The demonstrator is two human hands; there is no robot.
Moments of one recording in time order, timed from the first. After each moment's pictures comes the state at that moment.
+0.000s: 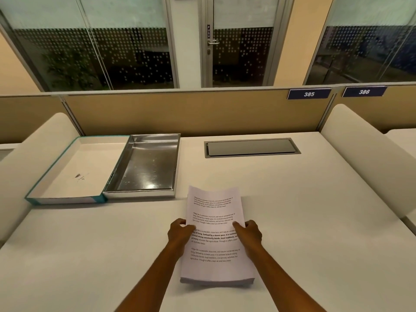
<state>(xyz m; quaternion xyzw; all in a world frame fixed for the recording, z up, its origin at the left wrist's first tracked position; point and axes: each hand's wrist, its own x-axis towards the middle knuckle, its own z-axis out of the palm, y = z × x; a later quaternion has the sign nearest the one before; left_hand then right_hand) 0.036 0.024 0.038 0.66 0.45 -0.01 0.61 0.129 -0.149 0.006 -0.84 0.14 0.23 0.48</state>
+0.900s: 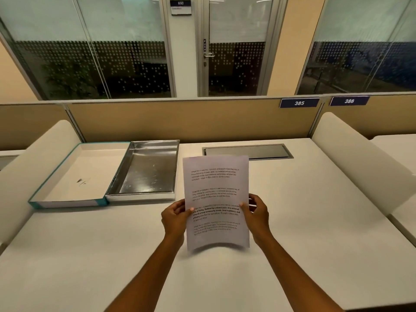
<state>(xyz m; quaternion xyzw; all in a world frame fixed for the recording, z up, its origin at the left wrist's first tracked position) 0.031 0.027 0.078 0.59 0.35 0.20 0.70 0.129 -0.165 0.072 -0.78 -0.02 0.06 0.63</state>
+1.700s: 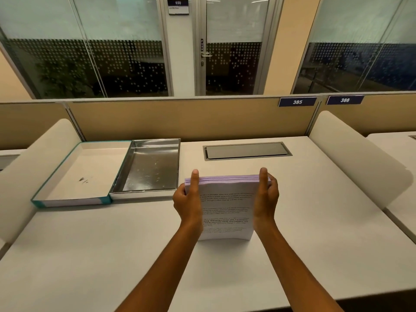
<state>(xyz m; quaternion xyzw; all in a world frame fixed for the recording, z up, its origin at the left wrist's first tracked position) 0.029 -0.006 0.153 0.55 0.35 0.30 0.70 0.095 -0.141 0.149 -0.66 0.02 -0.08 0.74</state>
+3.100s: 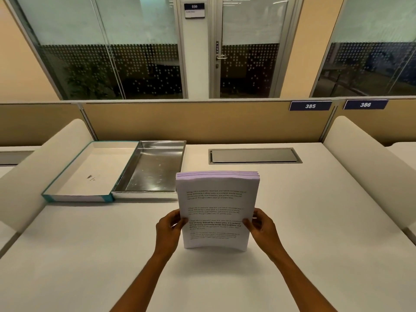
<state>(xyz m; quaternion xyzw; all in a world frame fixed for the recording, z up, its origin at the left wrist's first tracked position) -0.003 0.030 0.061 0.74 0.27 0.22 0.57 0.136 -0.209 0.044 -0.78 -0.16 0.14 0.59</state>
